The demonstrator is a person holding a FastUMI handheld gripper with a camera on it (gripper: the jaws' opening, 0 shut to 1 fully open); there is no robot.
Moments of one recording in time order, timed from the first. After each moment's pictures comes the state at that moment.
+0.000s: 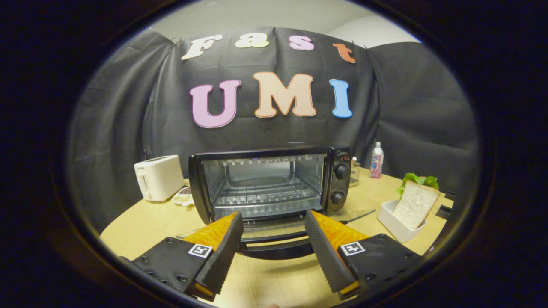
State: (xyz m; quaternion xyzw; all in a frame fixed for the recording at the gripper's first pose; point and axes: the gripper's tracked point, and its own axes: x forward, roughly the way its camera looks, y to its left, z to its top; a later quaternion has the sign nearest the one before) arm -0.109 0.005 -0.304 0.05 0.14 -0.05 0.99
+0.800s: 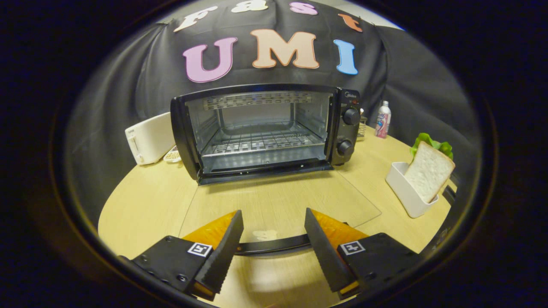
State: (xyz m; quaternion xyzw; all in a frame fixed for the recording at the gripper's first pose) arm -0.117 0.001 -0.380 0.05 0.28 -0.04 0.96
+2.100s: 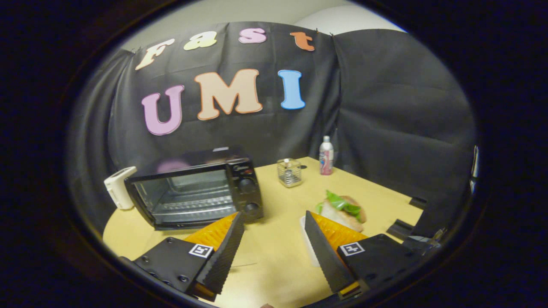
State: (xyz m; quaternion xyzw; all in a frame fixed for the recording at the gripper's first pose) arm -0.125 -0.238 -0.268 0.06 0.17 -0.16 0.97
